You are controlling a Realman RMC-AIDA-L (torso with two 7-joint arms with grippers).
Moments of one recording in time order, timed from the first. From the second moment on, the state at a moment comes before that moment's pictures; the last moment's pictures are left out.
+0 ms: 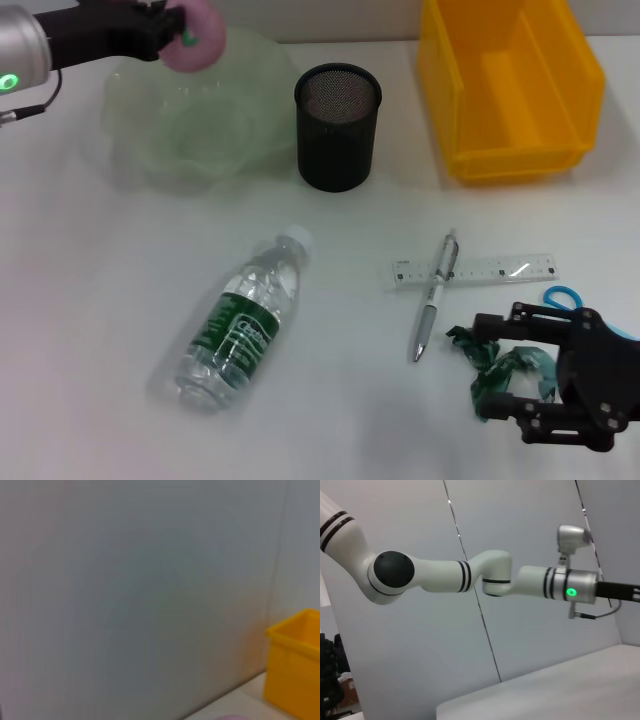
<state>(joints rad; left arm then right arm) -0.70 -2.07 0.71 0.77 2.03 1.03 -1.62 0.31 1.97 -1.08 -0.36 -1.57 -1.88 0.97</state>
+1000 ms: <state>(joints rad) -0.50 -2.05 0.80 0.75 1.88 1.72 -1.40 0.29 1.95 -0.81 -0.37 -1.57 -1.88 1.15</state>
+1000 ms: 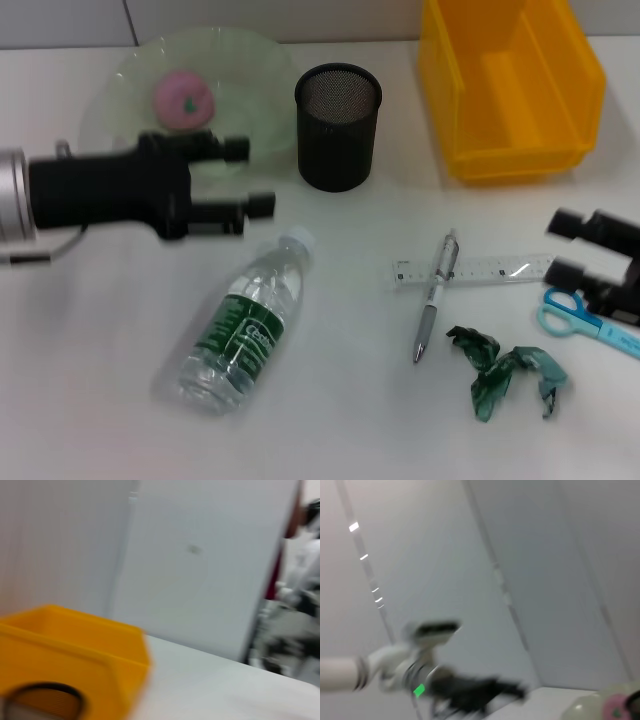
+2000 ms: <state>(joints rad) -0.45 -2.06 0.86 0.73 1.92 1.75 -1.35 0.56 2.07 -0.99 -1.35 -2.48 -1.93 2.00</state>
